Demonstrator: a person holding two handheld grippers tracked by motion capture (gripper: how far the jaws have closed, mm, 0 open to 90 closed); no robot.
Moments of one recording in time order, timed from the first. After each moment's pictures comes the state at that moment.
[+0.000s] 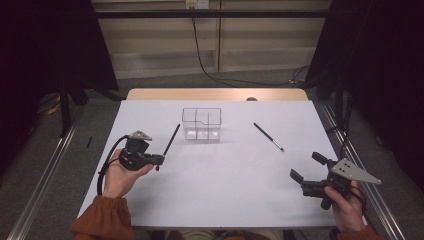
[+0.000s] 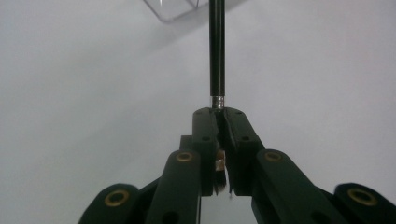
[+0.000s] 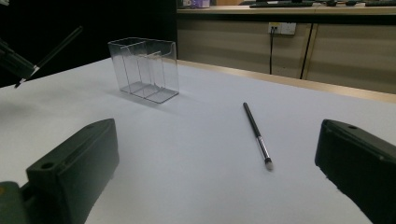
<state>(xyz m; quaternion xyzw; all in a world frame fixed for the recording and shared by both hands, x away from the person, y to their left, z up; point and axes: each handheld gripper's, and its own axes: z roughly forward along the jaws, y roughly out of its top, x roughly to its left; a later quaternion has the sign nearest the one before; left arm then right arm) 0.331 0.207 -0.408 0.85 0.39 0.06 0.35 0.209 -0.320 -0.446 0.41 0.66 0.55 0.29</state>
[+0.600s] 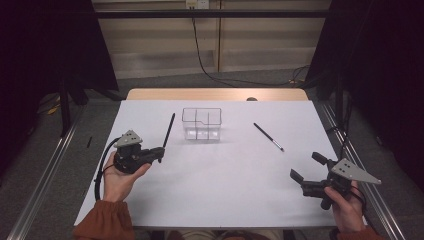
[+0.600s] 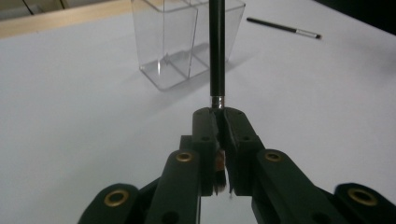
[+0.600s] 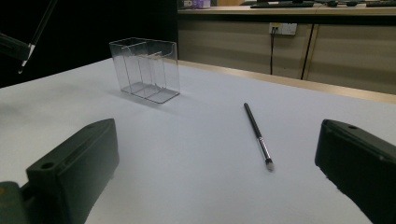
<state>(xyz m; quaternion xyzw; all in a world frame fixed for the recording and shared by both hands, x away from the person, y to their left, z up) 0.317 0.217 -0.406 0.80 0.35 0.11 0.48 0.209 -0.320 -0.446 0.41 0.66 0.56 0.29</state>
